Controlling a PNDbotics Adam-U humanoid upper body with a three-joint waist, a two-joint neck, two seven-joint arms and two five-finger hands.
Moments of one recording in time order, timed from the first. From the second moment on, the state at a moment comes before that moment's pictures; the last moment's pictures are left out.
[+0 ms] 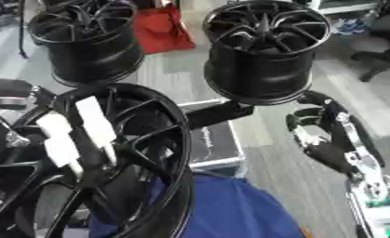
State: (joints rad) left arm -0.73 0.76 -0.50 -1.32 -0.46 -0.40 -0.72; right arm -0.03 -0.28 -0.07 -1.77 0.11 -0.14 0.07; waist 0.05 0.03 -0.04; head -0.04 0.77
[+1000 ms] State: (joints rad) left arm -0.70 0.92 -0.25 -1.46 -0.33 -0.32 -0.79; right arm -0.03 -0.28 -0.08 -1.77 0.11 -0.14 0.07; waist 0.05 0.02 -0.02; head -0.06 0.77
